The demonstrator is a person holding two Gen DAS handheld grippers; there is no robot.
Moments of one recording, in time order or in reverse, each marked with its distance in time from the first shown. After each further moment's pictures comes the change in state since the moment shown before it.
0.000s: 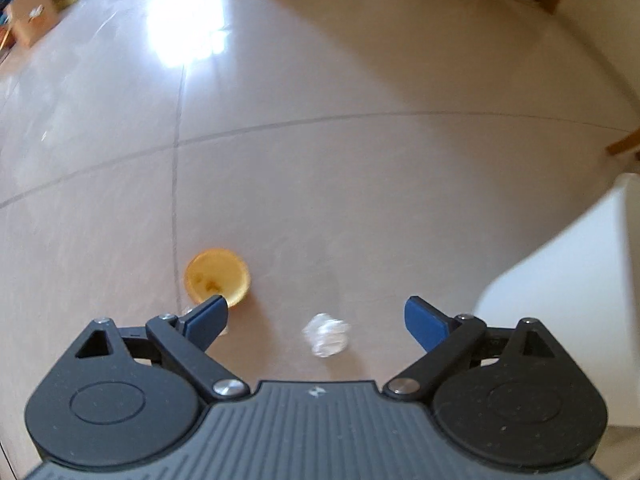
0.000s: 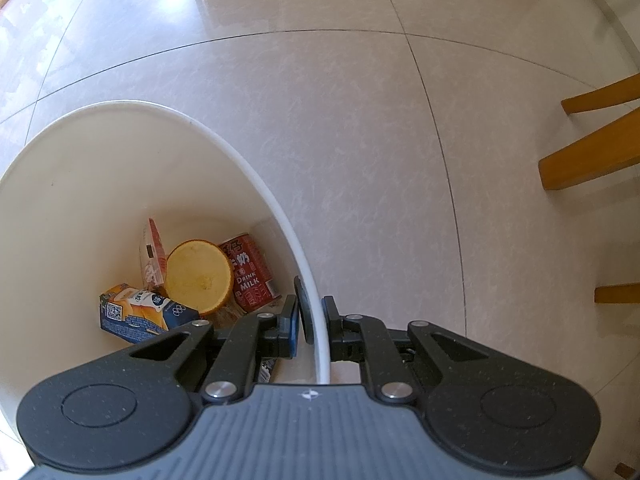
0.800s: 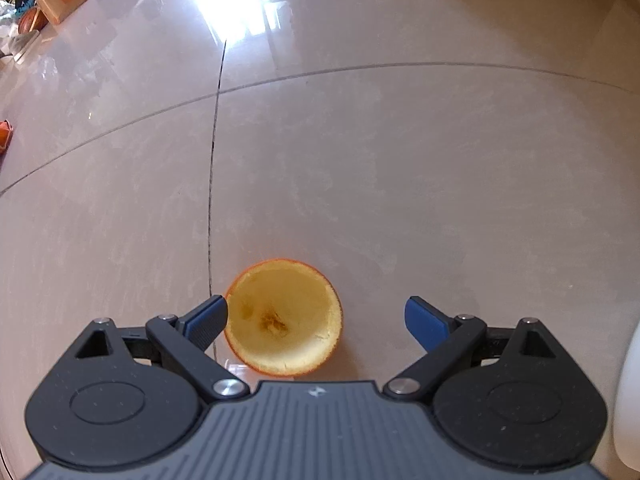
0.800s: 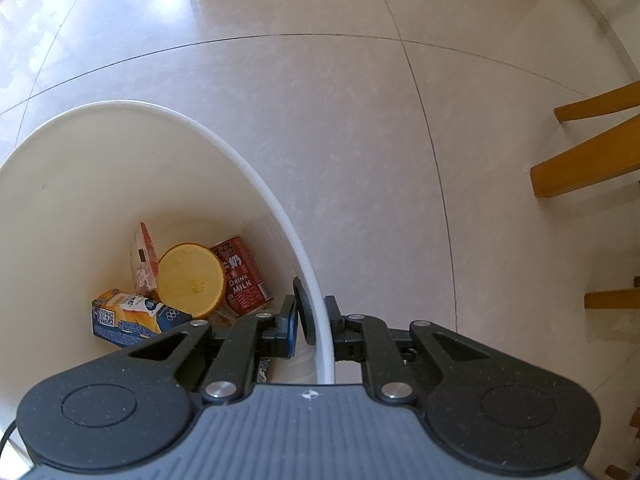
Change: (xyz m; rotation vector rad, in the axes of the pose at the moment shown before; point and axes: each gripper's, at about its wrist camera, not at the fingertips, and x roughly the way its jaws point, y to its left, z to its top) left arm 0.156 0.049 0.008 -0.019 0.057 0.177; right arm 0.002 0.008 0.003 -0.008 -0.010 -0.042
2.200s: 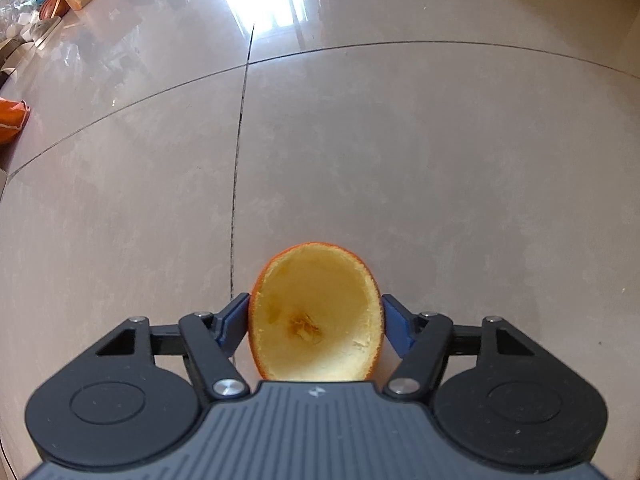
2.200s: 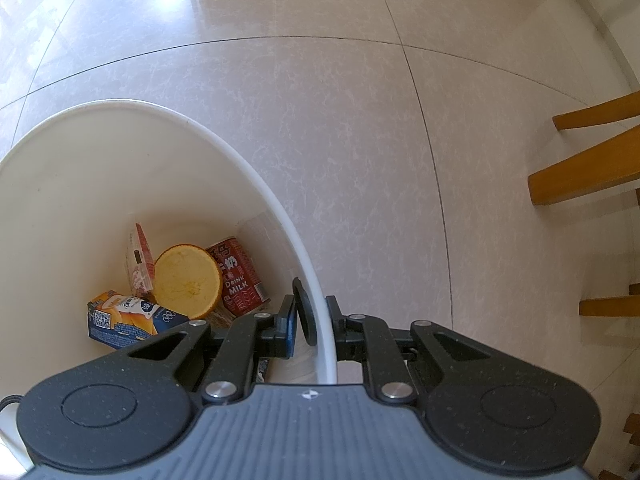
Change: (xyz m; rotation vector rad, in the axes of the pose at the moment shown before) left arm 0.027 0.012 -0.008 -0.025 0.011 0.071; right arm 0.000 0.004 0.000 -0.008 -0.007 -0.018
